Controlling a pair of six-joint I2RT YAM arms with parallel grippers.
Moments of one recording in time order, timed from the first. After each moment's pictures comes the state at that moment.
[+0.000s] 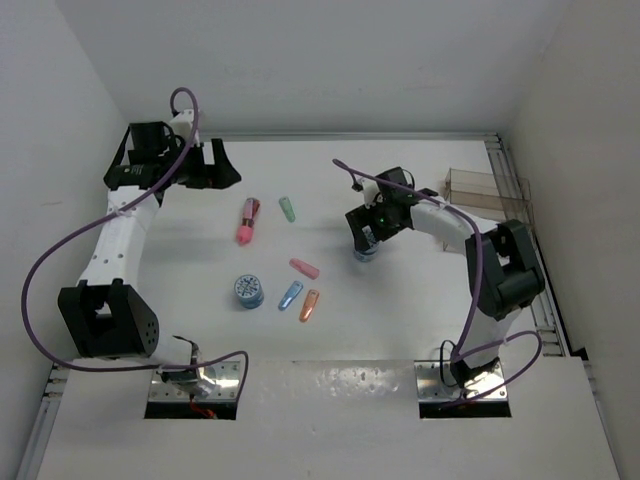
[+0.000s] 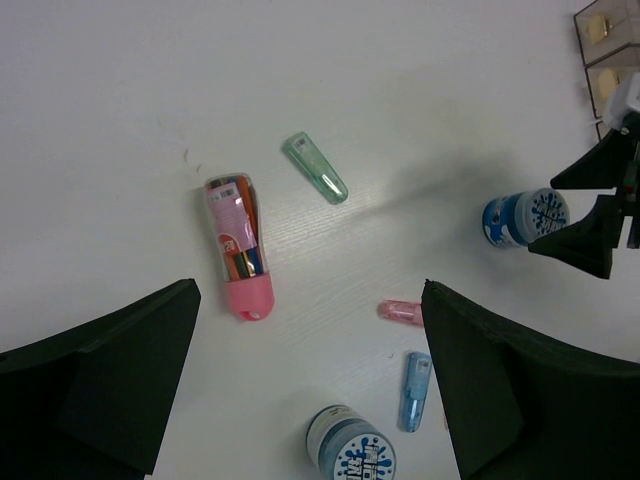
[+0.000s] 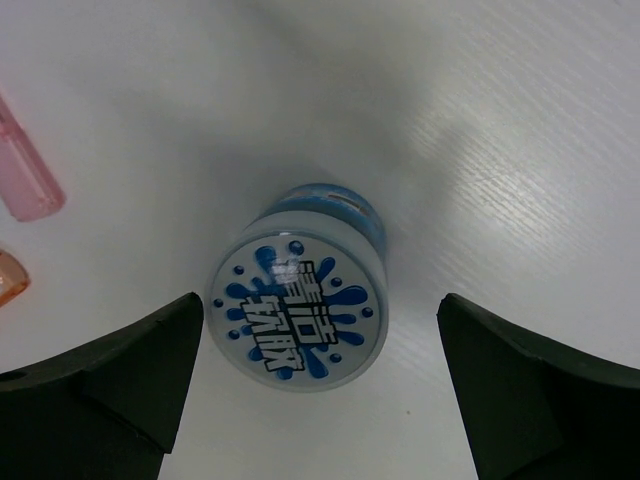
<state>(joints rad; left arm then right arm) 0.08 1.44 1.40 -0.58 0.54 -0.02 0.39 1.78 1.14 -0.43 -0.21 -0.11</state>
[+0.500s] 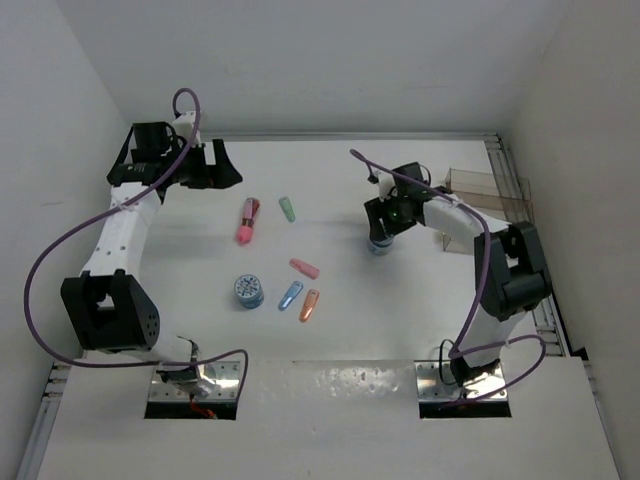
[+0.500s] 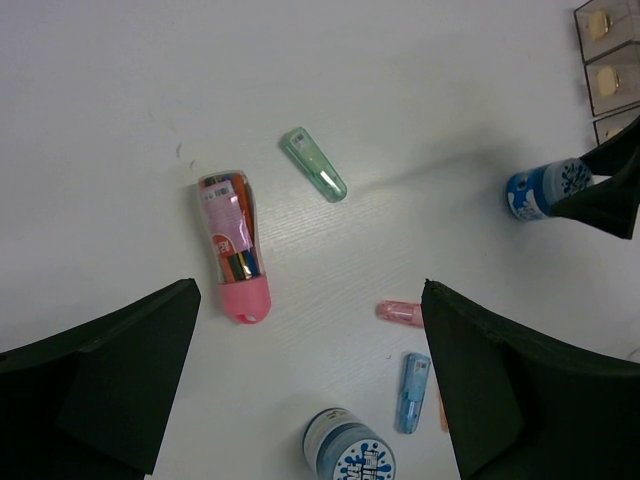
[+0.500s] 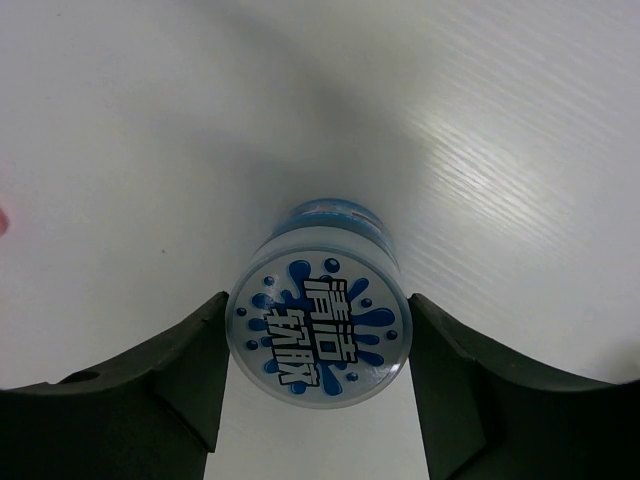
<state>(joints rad) 0.09 1.48 1.40 -0.56 0.56 -0.03 0.32 1.77 1.13 -0.39 -0.20 -0.12</state>
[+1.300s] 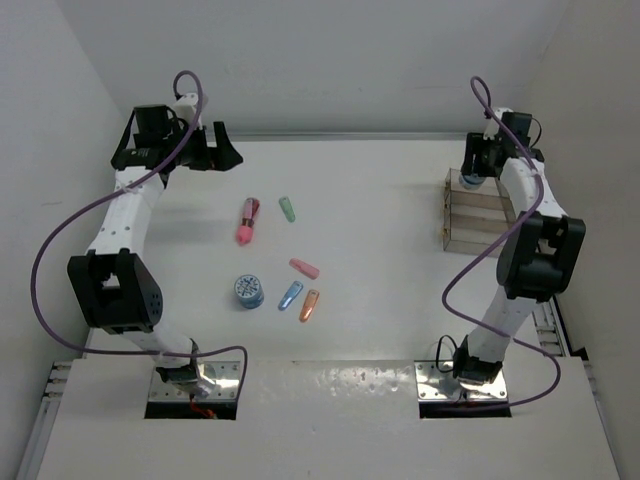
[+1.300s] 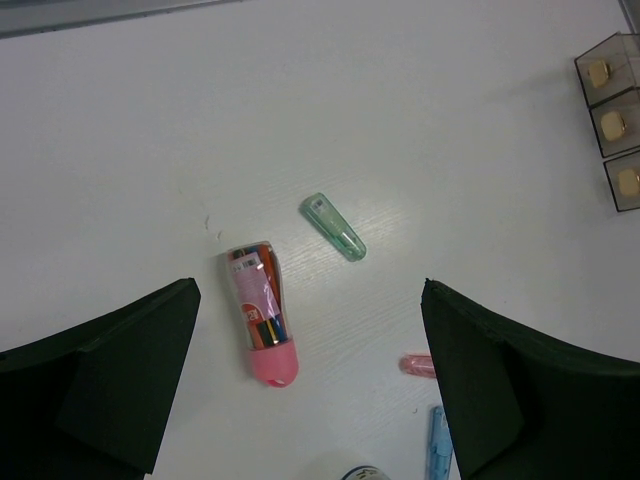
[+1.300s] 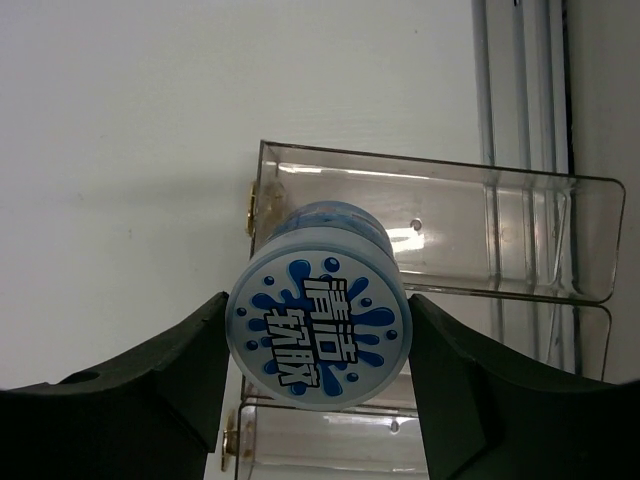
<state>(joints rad) 0.08 1.60 1.53 -0.48 0.57 -0.02 -0.21 1.86 1.55 -0.42 -0.07 -0.11</state>
